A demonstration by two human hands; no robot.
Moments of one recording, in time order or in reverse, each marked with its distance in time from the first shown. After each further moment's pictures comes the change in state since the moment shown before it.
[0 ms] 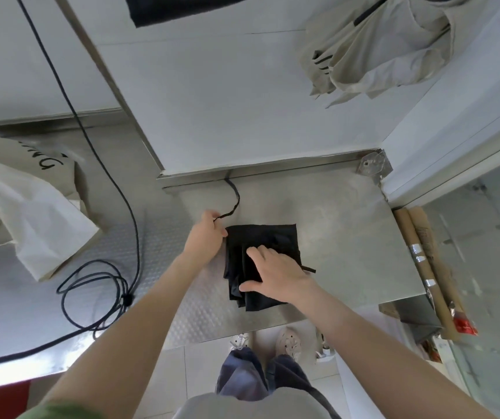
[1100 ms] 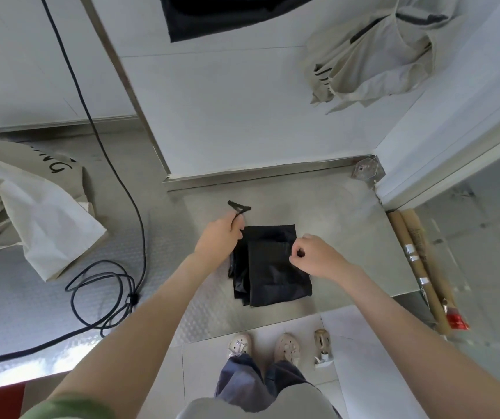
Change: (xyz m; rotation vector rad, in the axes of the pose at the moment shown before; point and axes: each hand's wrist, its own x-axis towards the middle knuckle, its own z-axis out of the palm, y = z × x) left_hand -0.025 0.021 -0.012 0.050 -0.074 0.177; right_hand -0.025 0.052 -0.030 0.334 0.057 0.308
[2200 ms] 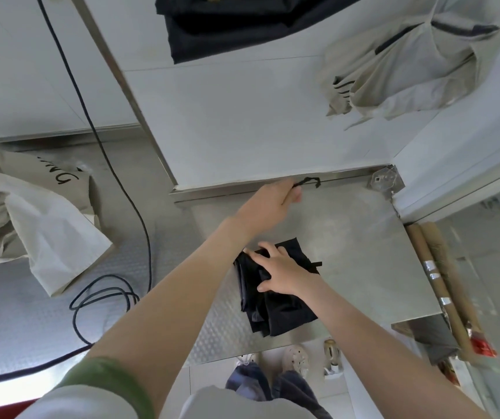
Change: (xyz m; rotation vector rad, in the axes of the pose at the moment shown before) left_hand 0.062 0.084 -0.016 0.037 -0.141 0.432; right_hand 0.047 -0.055 0.038 -0.105 -0.250 -0.210
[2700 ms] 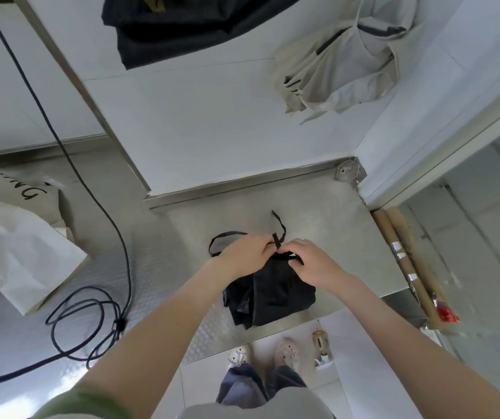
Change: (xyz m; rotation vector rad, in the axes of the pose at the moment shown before) left_hand -0.046 -0.022 0.065 0.209 -0.315 -0.135; right_hand -0.074 0.060 -0.019 0.203 0.341 0.050
